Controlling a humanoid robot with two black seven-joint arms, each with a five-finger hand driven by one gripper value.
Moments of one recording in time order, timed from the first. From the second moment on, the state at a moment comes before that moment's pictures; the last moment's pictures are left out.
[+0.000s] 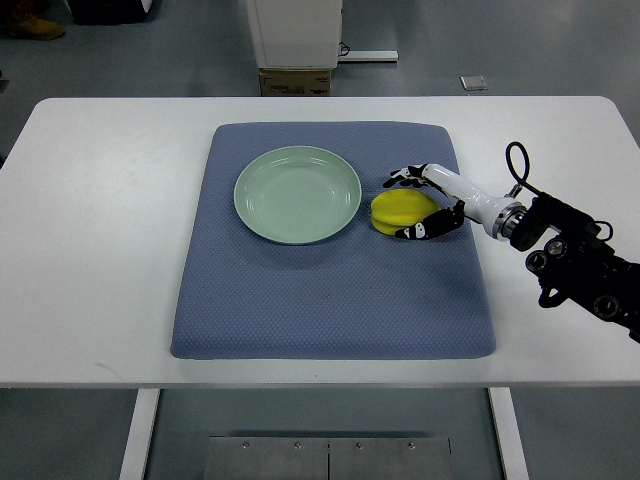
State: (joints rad) left arm -0.03 0.00 -0.10 -0.21 0.09 0.06 -0.21; right arm 0.82 -0.29 0.45 0.86 -1.19 0.02 0.23
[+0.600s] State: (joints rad) left arm -0.03 0.00 -0.10 -0.21 0.09 0.06 -0.21; right arm 0.86 -0.28 0.47 0.86 -1.18 0.02 0.22
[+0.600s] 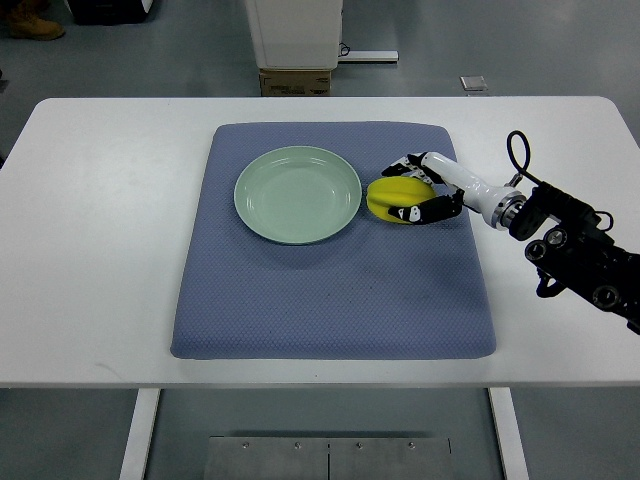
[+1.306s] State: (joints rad) left arm -0.03 0.00 -0.10 -0.21 0.09 0.06 -0.21; right arm 1.06 -0.09 0.45 0.77 -1.13 0.02 0.15
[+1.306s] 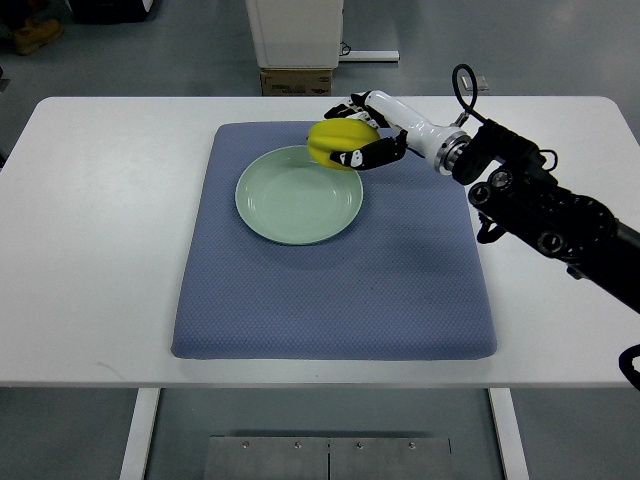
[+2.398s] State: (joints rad) left arm -0.03 0.00 -0.10 -0.21 0.09 0.06 -0.21; right arm 1.10 0.00 0.27 0.72 -1.13 -0.02 0.12
